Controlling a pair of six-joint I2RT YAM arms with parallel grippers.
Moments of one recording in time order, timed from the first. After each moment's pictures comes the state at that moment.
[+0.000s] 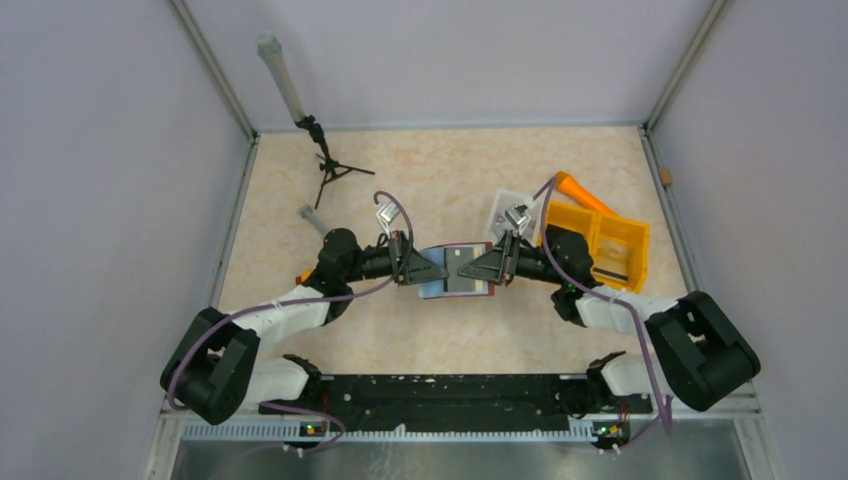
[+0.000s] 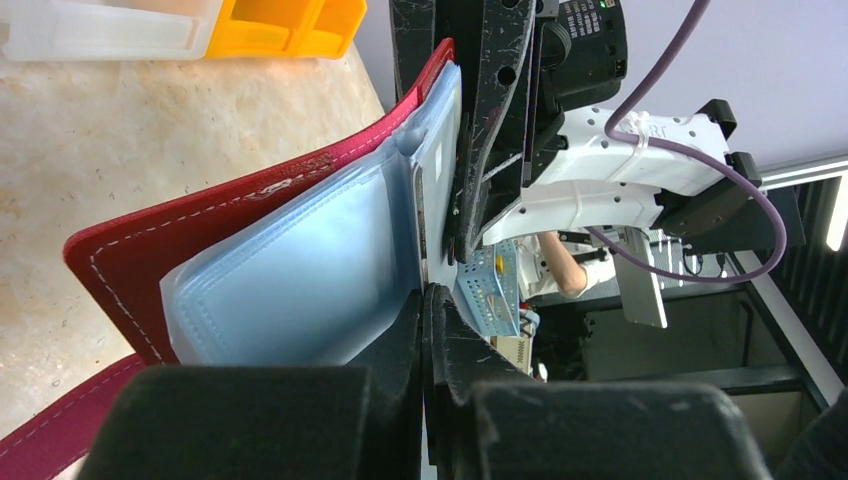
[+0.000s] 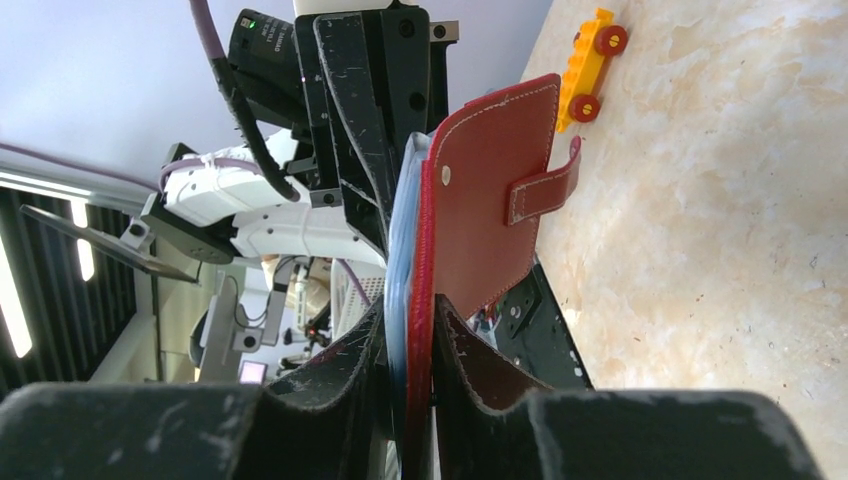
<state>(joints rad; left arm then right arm) -0.52 1.25 0.46 0.78 0.84 -1.18 0.50 1.30 0.37 1.00 -0.83 1.29</state>
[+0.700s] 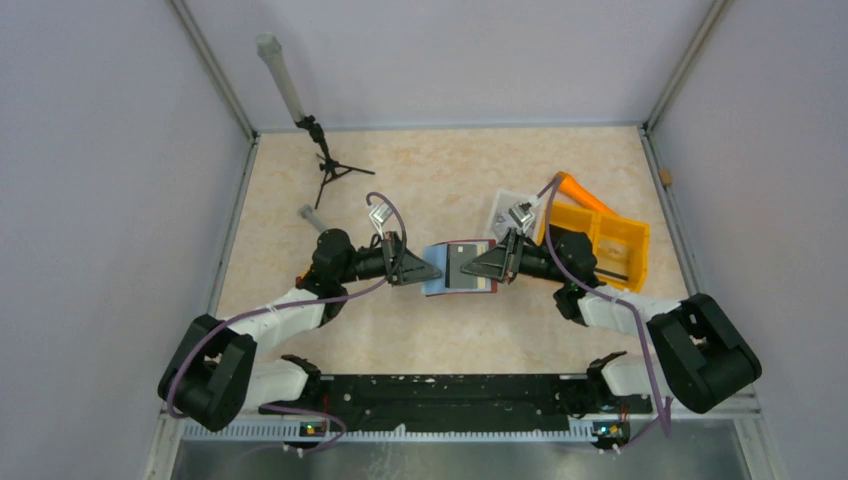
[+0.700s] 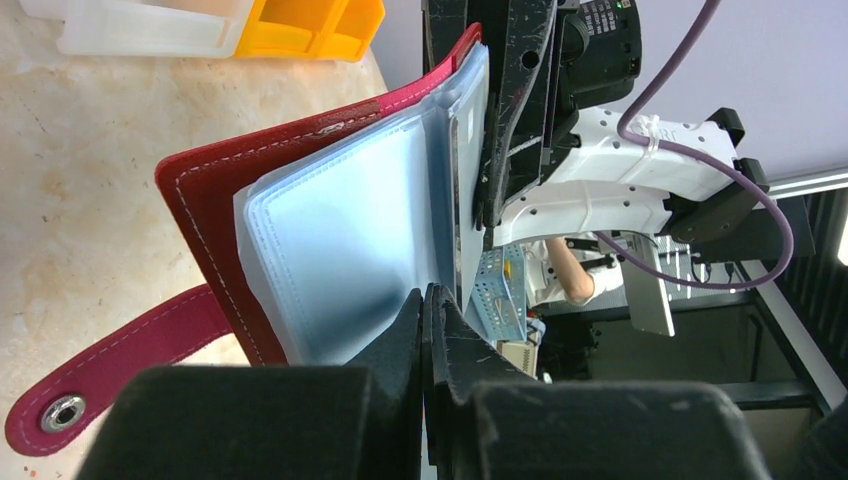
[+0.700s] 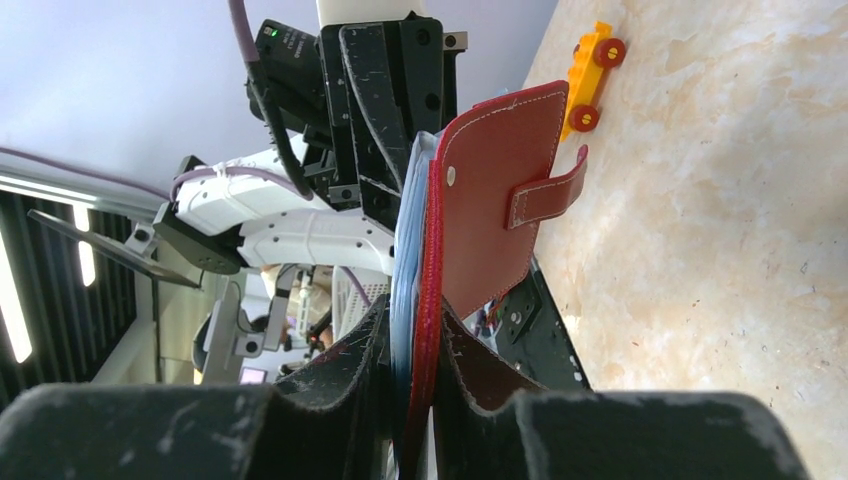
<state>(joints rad) -0.48 1.22 0.43 0.74 0.86 -1.16 0.48 1.29 0.37 1.00 -0.84 1.30</state>
